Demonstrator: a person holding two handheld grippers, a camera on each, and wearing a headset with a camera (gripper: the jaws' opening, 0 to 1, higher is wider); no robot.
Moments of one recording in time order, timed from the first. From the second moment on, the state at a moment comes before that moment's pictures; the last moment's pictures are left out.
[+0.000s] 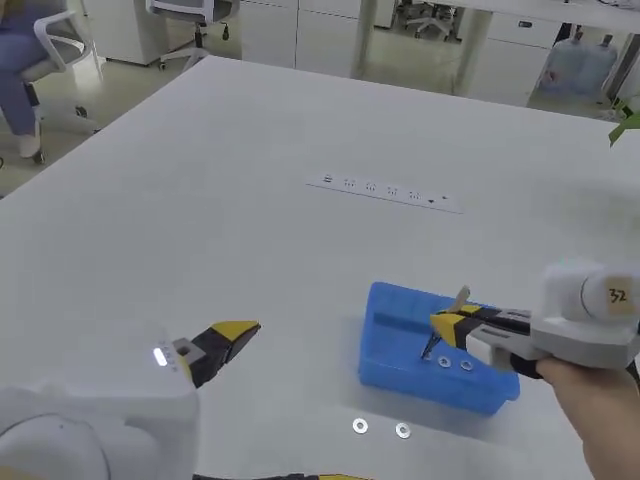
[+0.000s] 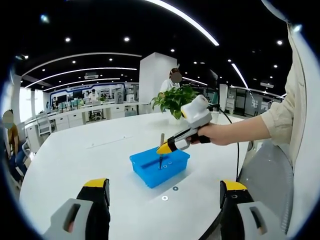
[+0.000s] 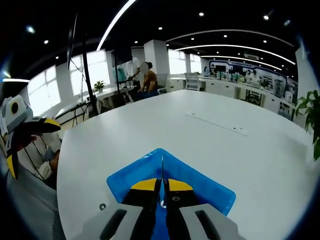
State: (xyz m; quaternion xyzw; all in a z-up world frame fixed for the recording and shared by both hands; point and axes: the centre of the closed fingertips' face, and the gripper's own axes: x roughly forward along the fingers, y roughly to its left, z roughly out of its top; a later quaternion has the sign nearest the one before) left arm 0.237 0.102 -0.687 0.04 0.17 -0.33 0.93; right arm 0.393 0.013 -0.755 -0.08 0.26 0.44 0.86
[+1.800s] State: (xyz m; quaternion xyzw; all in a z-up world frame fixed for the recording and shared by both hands) left arm 0.237 0.094 -0.693 0.04 0.17 -0.35 0.92; right arm 0.315 0.018 -0.760 0.03 0.28 0.50 0.82
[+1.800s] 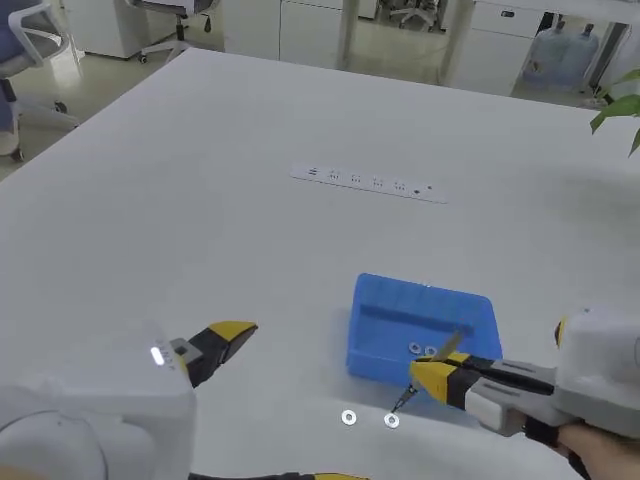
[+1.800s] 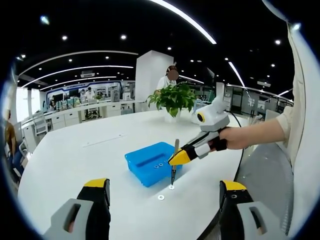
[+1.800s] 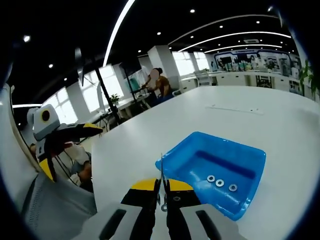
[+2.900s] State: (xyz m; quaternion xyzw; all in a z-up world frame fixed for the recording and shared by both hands) left arm 0.236 0.090 -0.693 0.05 0.17 -0.36 0.92; right arm 0.285 0.043 -0.768 -0.19 0.20 0.58 0.77
